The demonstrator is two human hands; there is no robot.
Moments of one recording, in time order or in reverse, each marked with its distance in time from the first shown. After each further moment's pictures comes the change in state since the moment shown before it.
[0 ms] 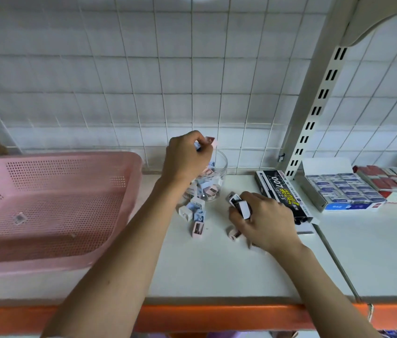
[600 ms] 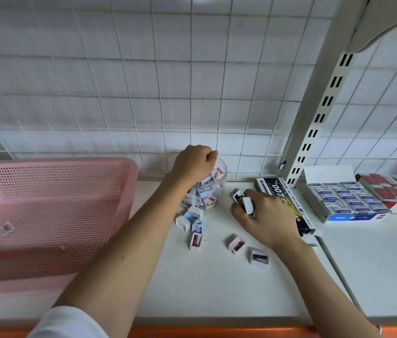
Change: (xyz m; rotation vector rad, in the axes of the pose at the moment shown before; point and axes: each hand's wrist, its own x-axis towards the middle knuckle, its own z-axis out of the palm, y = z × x) left_hand 0.033 -0.020 0.035 0.290 -0.372 0.079; right_hand 0.027 0.008 0.000 0.076 -0.046 0.084
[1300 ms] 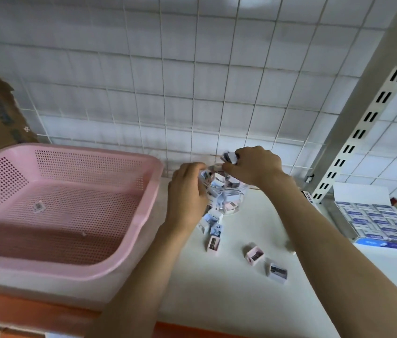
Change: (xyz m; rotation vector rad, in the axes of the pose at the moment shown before) left_hand -0.084 -0.029 0.003 -0.158 0.491 -0.030; right_hand 0.117 -0.062 -0.010 -0.223 -0.313 -0.040
